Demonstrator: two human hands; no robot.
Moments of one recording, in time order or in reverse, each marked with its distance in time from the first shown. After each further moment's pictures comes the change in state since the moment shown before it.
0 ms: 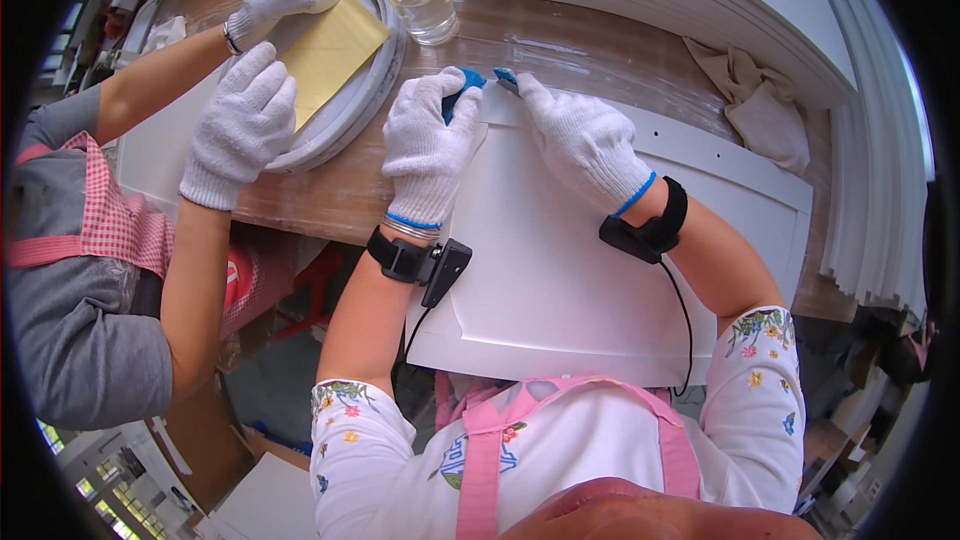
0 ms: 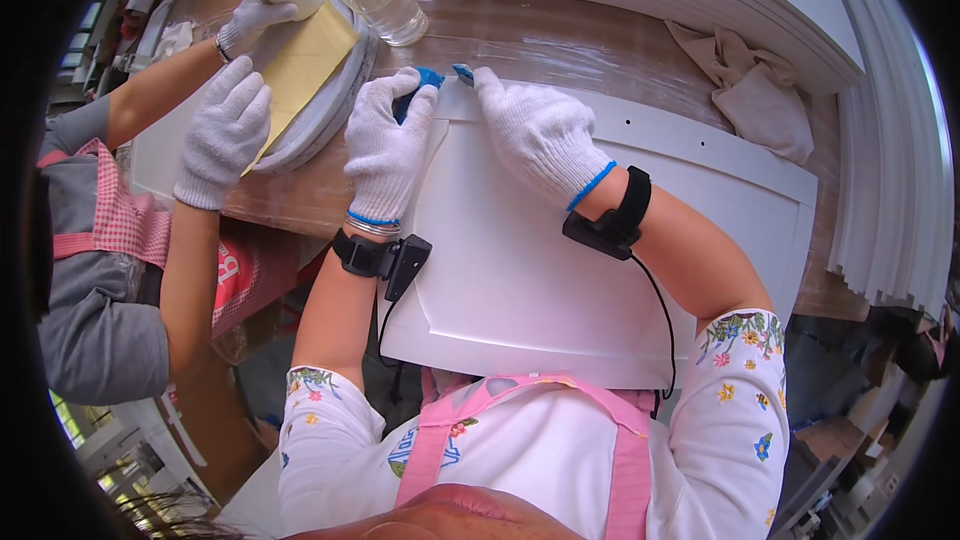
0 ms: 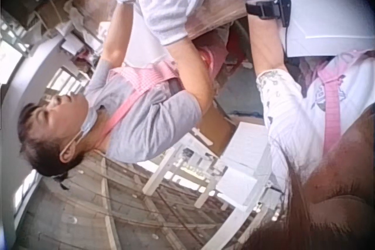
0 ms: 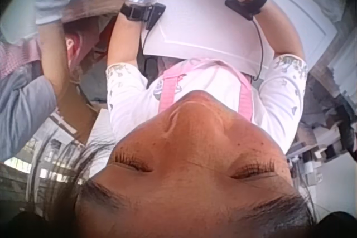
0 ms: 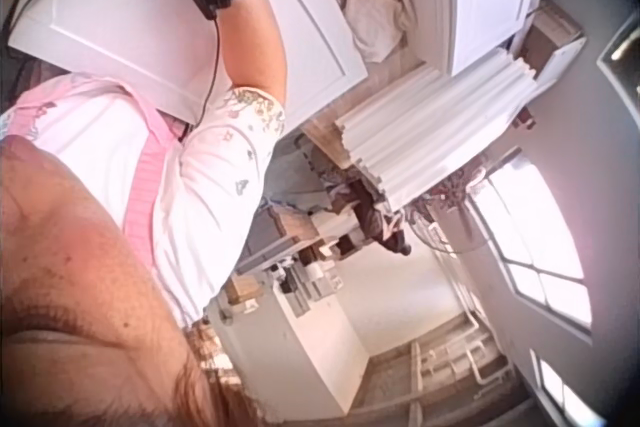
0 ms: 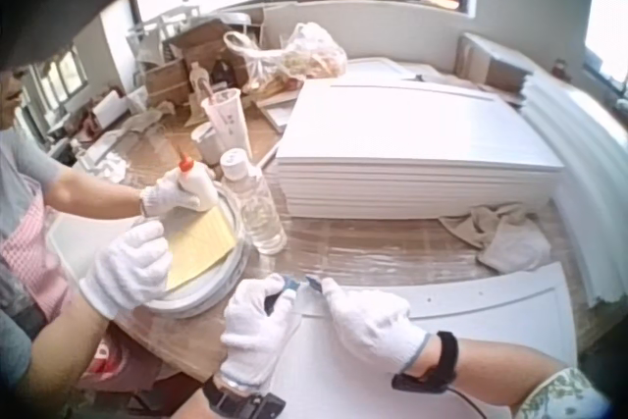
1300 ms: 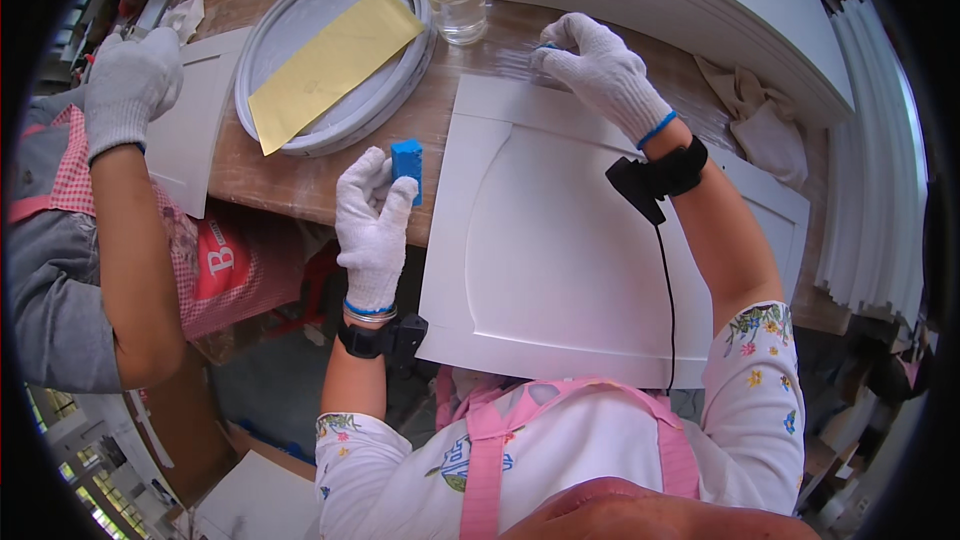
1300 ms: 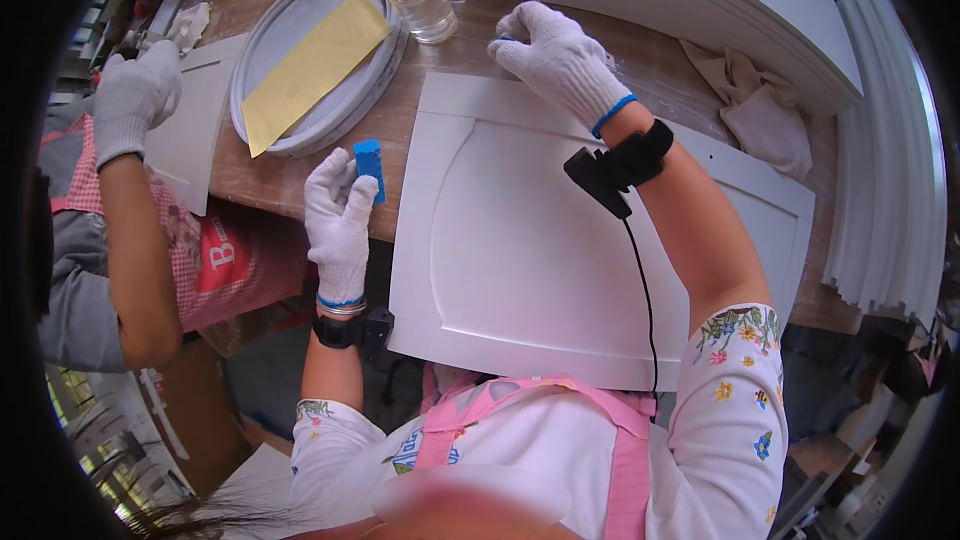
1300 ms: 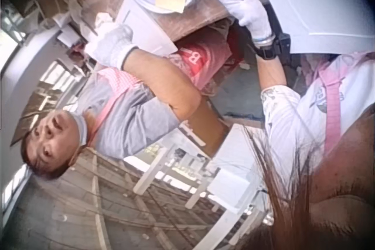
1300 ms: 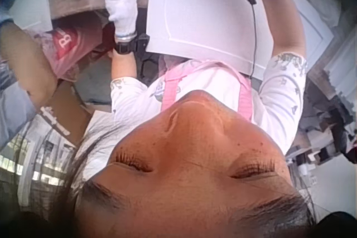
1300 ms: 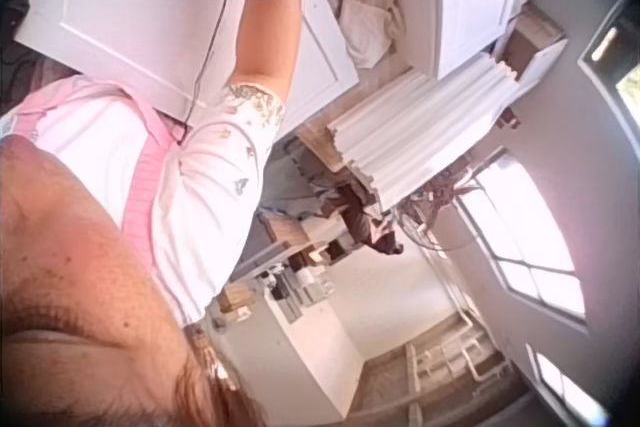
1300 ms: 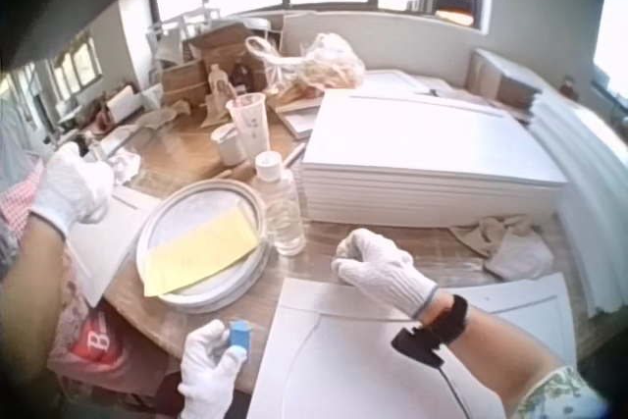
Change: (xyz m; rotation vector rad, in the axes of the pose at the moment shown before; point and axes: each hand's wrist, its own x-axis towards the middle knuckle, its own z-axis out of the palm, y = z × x) left_hand -0.084 -0.036 -0.090 -0.634 0.046 -0.466; right_hand 0.058 0.010 -0.029 0.316 0.132 0.188
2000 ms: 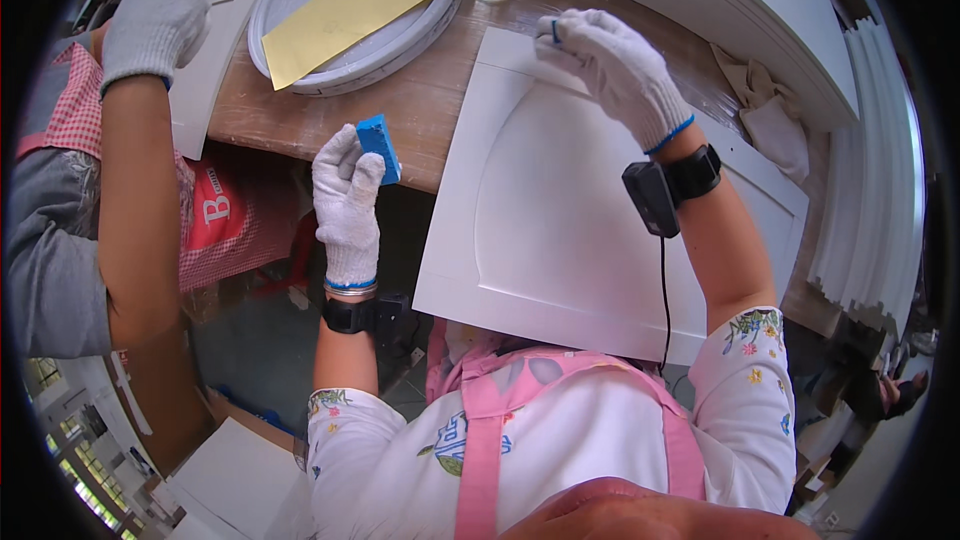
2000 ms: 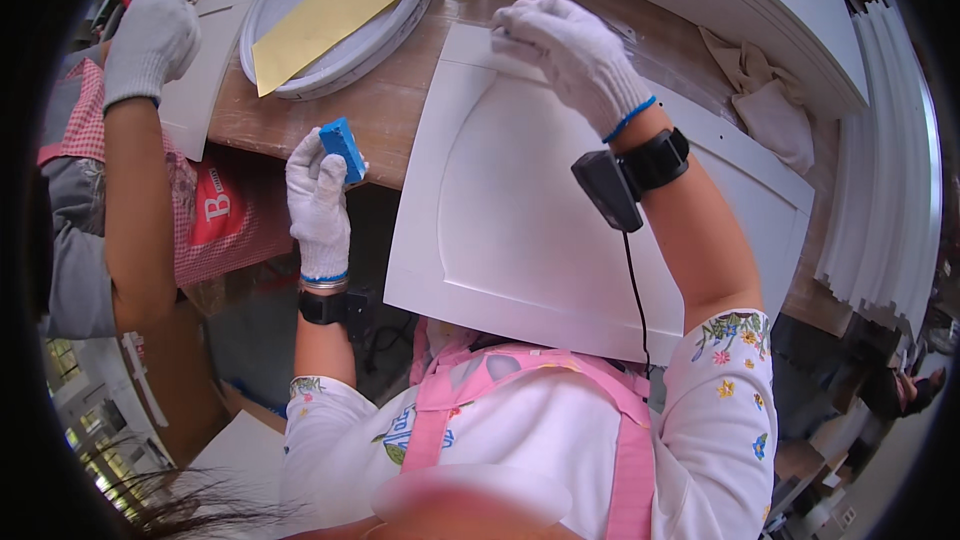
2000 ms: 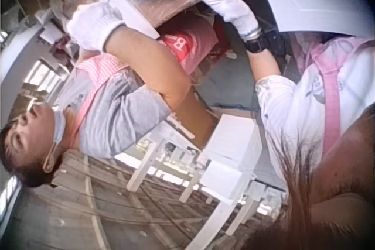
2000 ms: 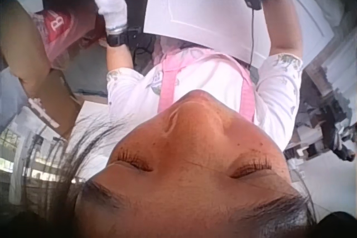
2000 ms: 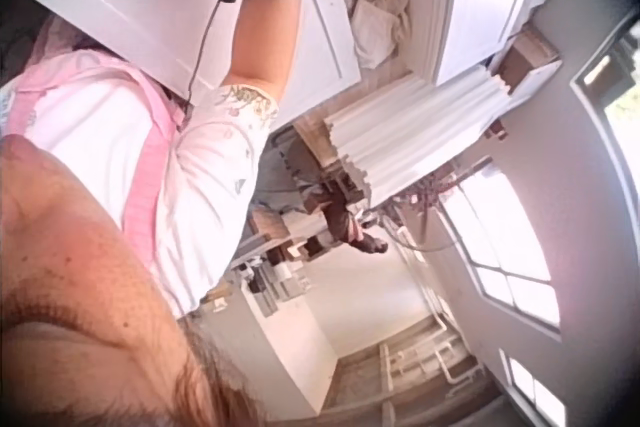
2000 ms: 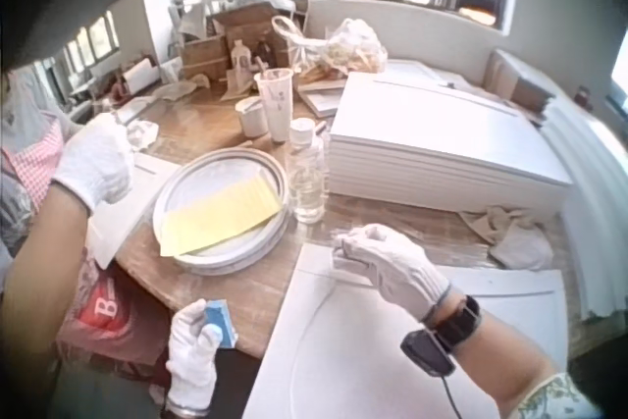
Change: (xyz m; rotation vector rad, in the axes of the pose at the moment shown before) left_hand -0.019 -0.021 -0.043 -0.302 0.017 0.051; right_hand -0.028 0.005 0.022 1.367 -0.243 0.160
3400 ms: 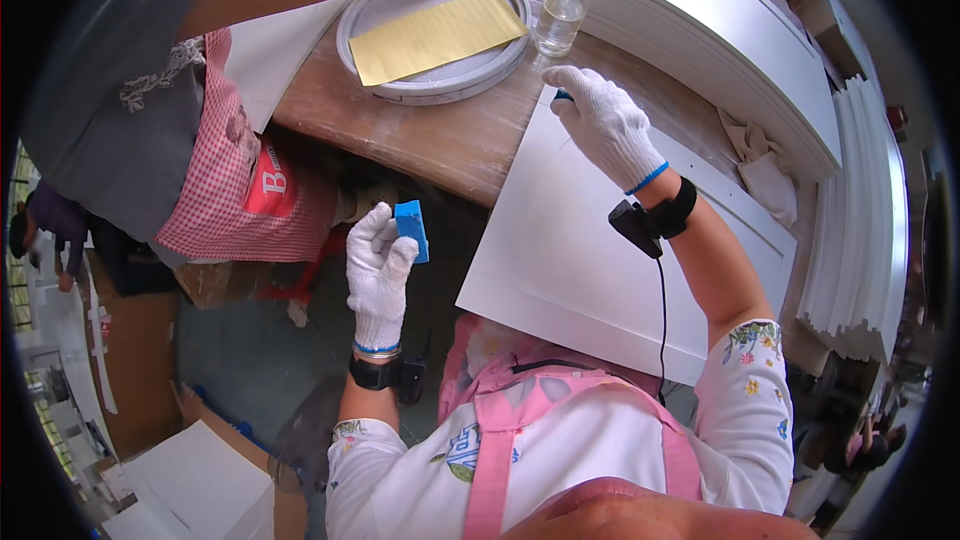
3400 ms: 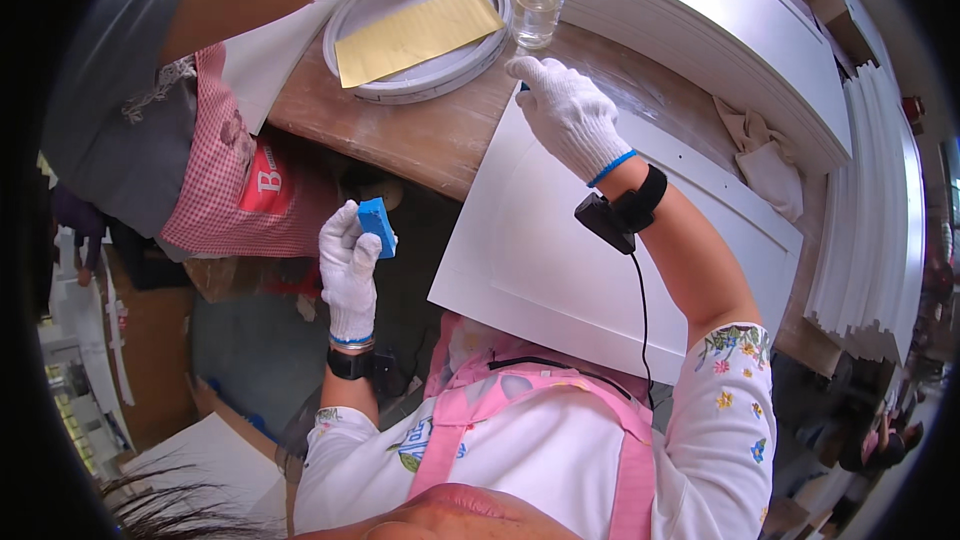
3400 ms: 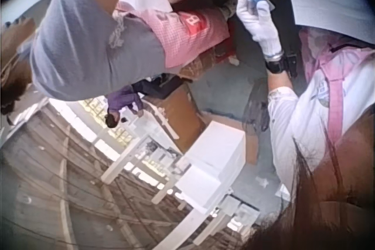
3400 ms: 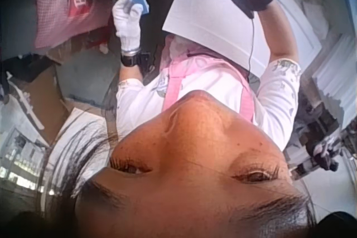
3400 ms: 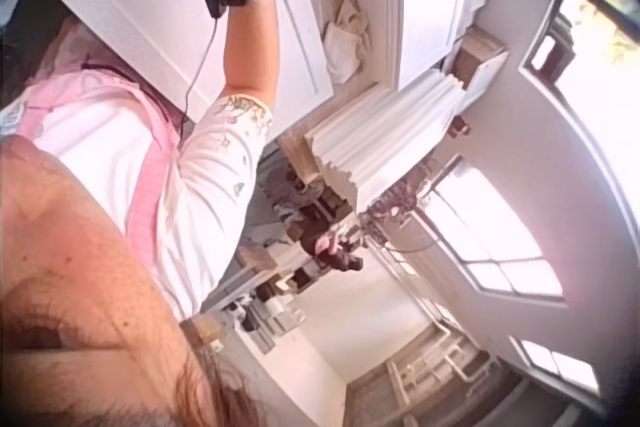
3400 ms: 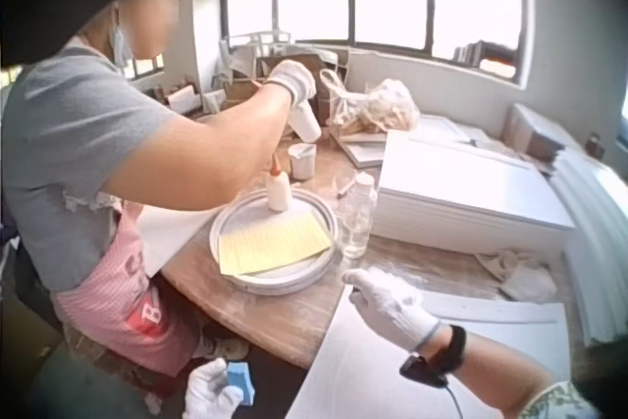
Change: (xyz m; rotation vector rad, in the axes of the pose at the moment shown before) left_hand -0.094 0.046 -0.045 -0.039 0.081 0.043; right_hand -0.034 -0.021 0.100 -1.469 0.006 -0.487
